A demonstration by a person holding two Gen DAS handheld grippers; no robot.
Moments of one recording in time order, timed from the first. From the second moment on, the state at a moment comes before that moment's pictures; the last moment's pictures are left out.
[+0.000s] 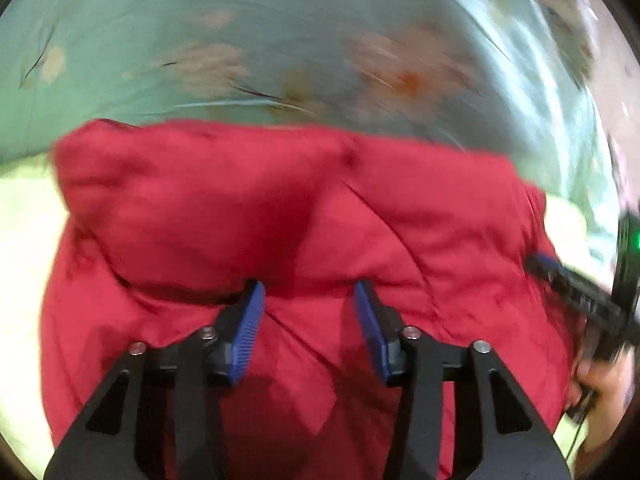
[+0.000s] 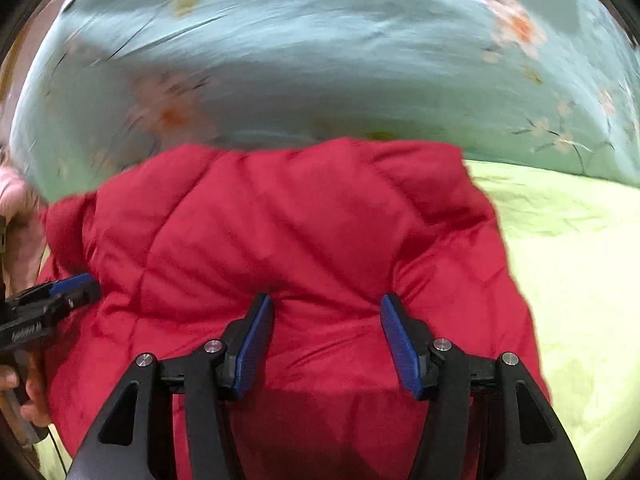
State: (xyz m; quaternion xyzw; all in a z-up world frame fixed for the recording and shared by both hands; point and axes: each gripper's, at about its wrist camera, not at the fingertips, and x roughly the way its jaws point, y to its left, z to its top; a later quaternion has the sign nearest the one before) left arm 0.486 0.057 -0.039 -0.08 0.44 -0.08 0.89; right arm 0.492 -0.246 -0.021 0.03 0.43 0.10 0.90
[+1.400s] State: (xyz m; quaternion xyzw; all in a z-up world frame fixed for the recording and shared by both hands) left arm 0.367 0.110 0.002 -0.14 0.39 -0.07 0.91; right arm 0.409 -0.342 0.032 0.17 0.41 0.10 0.89
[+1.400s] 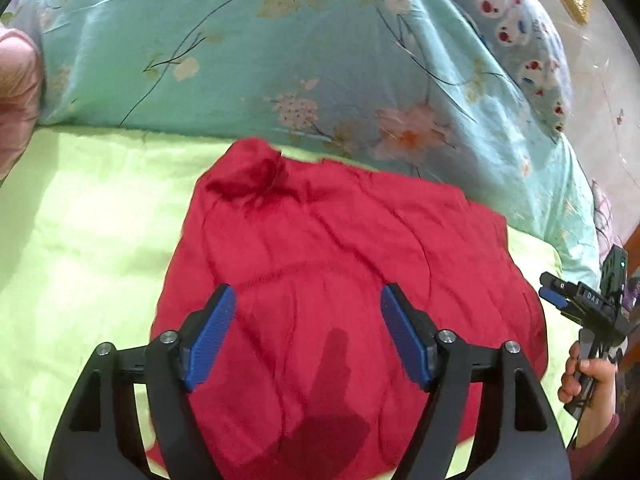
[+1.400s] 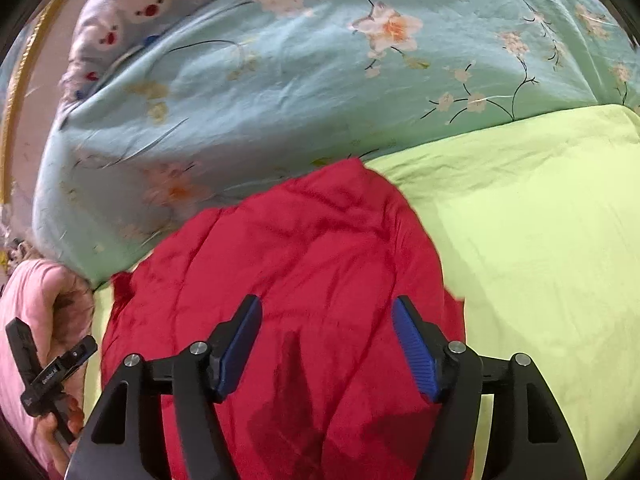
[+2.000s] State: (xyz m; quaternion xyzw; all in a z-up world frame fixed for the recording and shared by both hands) left arm 0.292 0.159 -0.033 -0.21 0.41 -0.05 0.89; right arm 0.294 -0.368 0.010 0.18 0.41 0.11 0.89
